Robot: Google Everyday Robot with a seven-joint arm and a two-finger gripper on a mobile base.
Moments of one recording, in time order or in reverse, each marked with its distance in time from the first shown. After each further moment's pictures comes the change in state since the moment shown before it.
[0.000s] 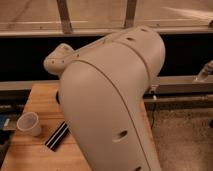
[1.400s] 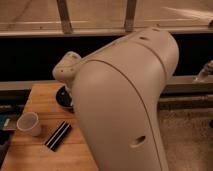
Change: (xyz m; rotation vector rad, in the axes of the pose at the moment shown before) arm 0.015 -0.005 0.020 -0.043 -0.063 -0.008
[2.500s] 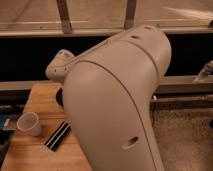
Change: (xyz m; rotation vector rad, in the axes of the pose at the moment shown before) arm -0.014 0.010 -0.008 0.035 -0.028 -0.016
